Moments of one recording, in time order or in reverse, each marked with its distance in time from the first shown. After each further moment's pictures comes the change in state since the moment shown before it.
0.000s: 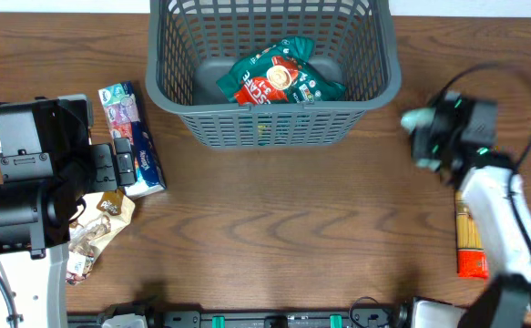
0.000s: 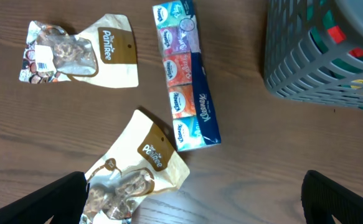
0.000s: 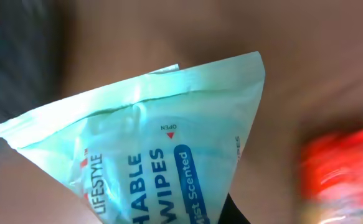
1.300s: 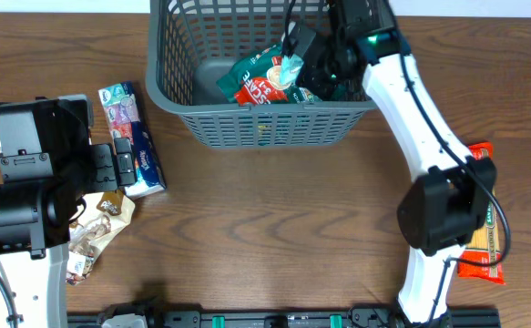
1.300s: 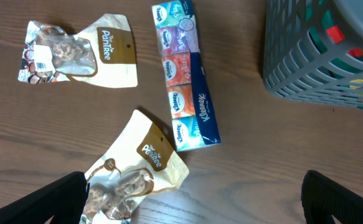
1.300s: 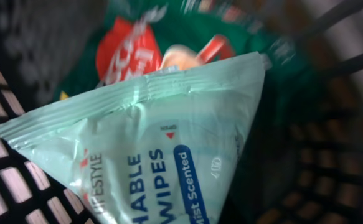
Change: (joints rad) left arm 0.000 0.000 0.000 0.001 0.003 0.000; right arm 0.478 0.674 0.917 -0.467 -0.171 -0.639
